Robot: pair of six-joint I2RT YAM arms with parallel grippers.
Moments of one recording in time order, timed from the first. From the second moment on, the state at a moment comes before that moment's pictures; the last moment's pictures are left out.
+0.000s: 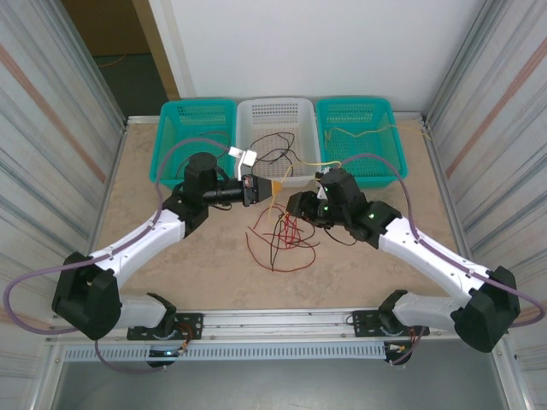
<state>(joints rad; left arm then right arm) -0.55 1.31 0.90 0.21 0.79 -0.65 0.72 1.17 0.94 -0.41 -0.18 0.99</state>
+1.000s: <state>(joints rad) -0.54 1.15 0.77 0.54 0.50 -0.82 0.62 1.13 0.69 -0.34 -0.23 1.12</state>
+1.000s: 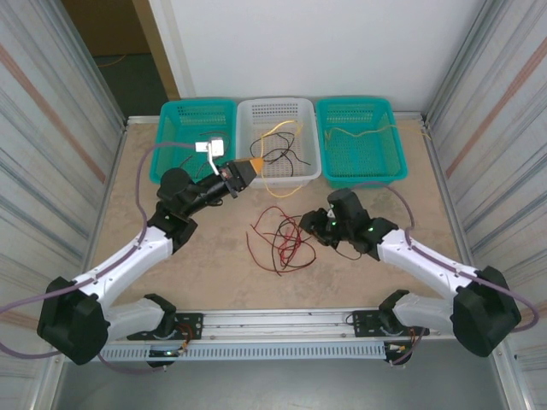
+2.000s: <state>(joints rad) -0.57 1.21 0.93 -0.01 0.47 -0.74 0.66 1.20 1.40 -0.50 -0.13 0.77</state>
